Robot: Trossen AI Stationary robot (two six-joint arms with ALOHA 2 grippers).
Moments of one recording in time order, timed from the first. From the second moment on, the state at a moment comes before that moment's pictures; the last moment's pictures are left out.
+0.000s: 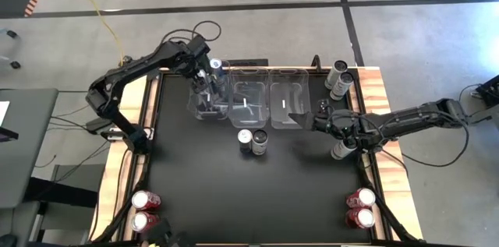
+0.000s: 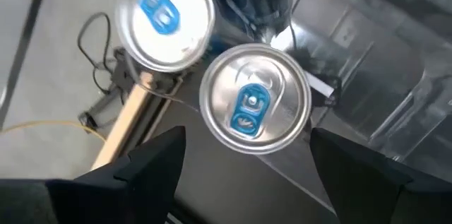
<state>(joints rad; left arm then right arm) 0.77 1.58 1.39 -1.04 -0.25 0.26 0.04 0.89 0.38 0.28 0.45 1.18</state>
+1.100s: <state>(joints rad) 0.76 1.16 1.39 -1.02 -0.02 0.10 -0.14 1.00 0.95 -0.26 0.46 0.89</state>
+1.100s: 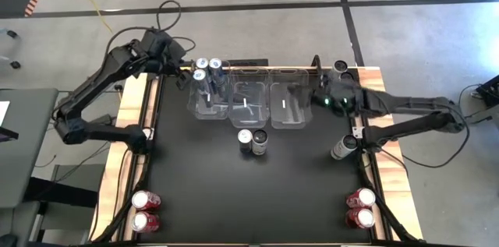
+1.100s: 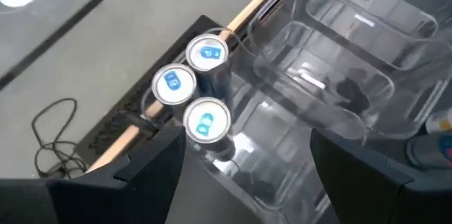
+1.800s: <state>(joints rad) 0.55 1.13 1.39 -1.01 0.03 0.20 -0.09 1.56 1.38 -0.21 -0.13 0.43</state>
